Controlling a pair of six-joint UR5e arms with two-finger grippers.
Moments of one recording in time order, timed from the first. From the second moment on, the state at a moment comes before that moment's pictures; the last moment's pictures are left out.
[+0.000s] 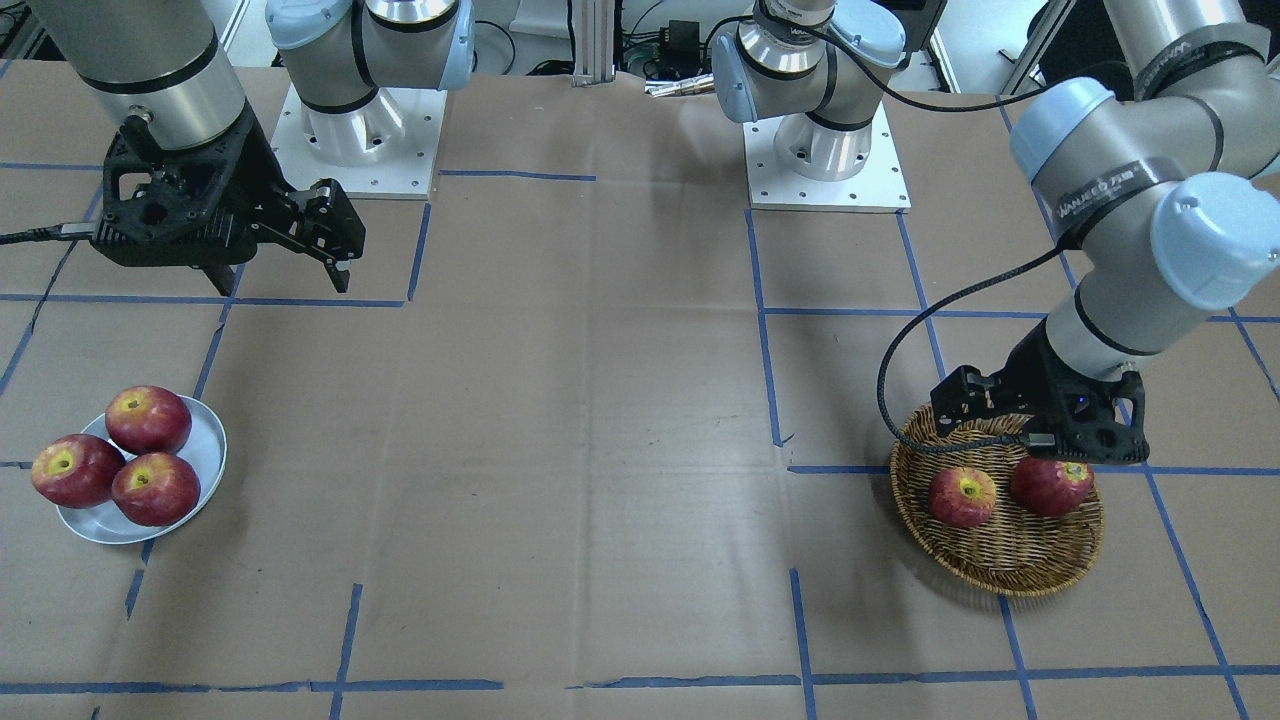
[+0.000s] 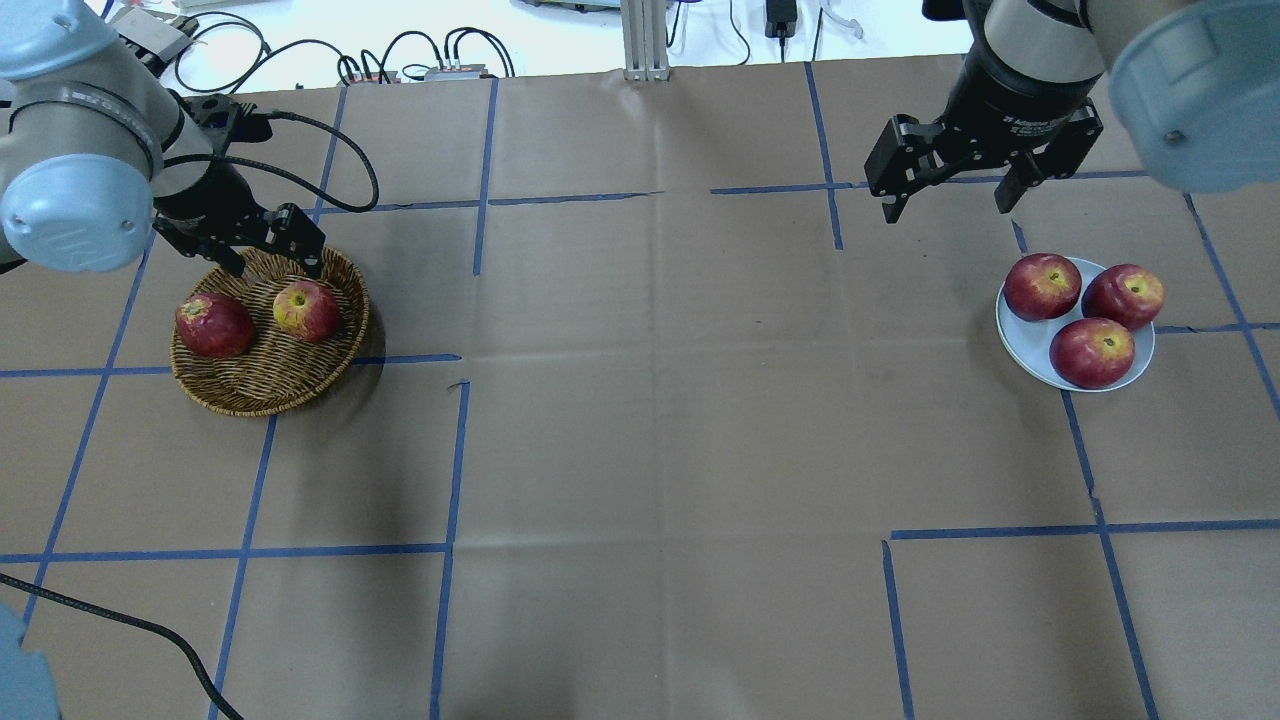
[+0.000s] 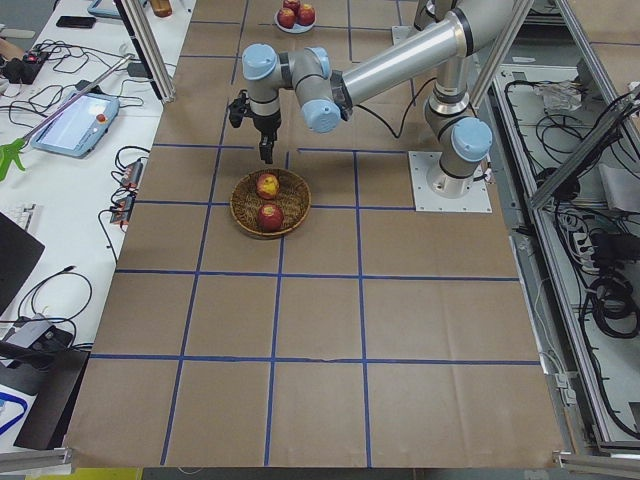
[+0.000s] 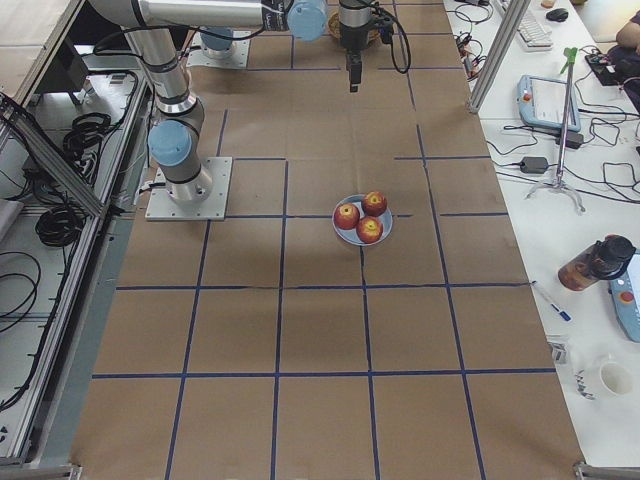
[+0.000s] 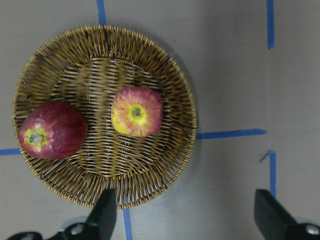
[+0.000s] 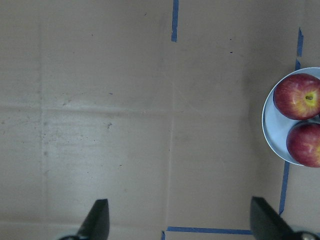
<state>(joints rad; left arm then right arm) -1.28 -1.85 -1.72 -1.14 1.56 0.37 1.56 -1.55 1.58 -1.65 -1.56 -0.07</state>
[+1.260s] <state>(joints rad) -1.24 -2.01 -1.81 -0.90 1.56 0.37 1.56 -1.55 1.58 -1.65 -1.56 -0.07</state>
